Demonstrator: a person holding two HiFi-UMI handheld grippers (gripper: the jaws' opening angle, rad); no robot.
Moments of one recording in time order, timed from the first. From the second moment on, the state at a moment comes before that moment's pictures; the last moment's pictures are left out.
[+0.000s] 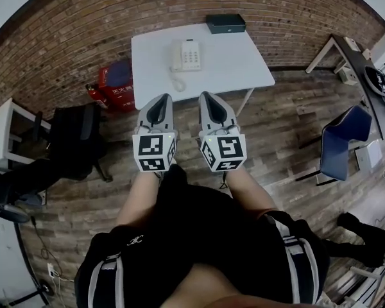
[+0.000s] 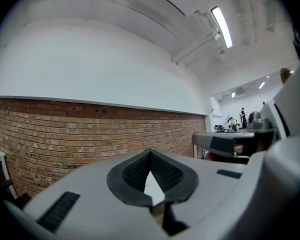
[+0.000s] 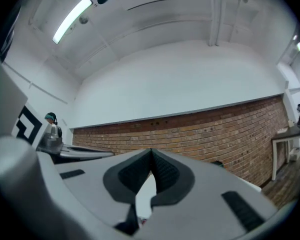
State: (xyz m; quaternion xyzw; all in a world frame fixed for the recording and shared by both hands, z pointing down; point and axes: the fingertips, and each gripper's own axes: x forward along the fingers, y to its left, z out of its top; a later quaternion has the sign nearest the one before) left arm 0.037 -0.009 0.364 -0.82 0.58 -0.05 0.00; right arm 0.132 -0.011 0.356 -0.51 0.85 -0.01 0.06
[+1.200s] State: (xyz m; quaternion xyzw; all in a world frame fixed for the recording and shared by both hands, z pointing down) left arm -0.061 -0.289 0.410 -0.83 0.55 -0.05 -0.06; right arm 0.030 -0.302 0.406 -0.54 0.84 -0.06 -0.01
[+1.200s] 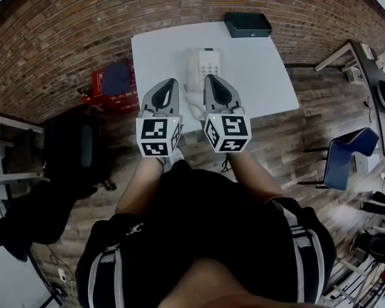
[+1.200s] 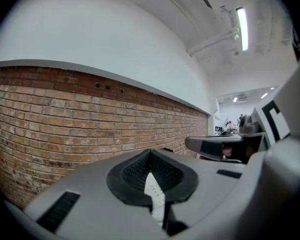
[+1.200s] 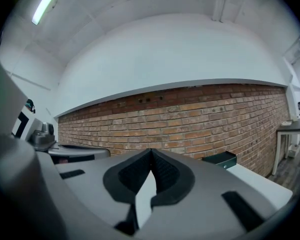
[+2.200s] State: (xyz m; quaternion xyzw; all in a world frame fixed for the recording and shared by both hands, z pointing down) left arm -0.118 -0.396 0.460 -0.83 0.54 -0.10 -0.13; right arm -0.004 -0.466 0.579 -0.58 0.78 -0.17 -0.17
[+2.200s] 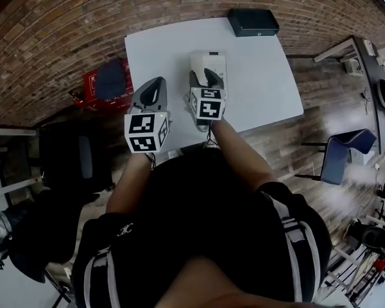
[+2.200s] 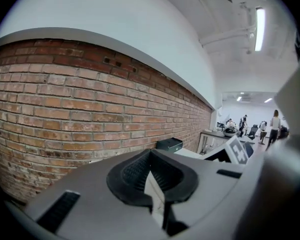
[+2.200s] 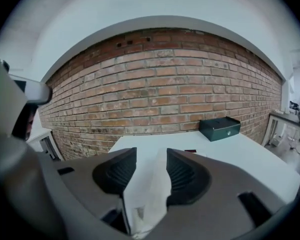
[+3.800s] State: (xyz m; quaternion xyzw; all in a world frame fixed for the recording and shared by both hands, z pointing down) left arm -0.121 -0.413 0.475 -0.83 0.53 -0.10 -0.13; right arm 0.018 -0.469 0.562 -0.59 0.77 -0.22 -0.11
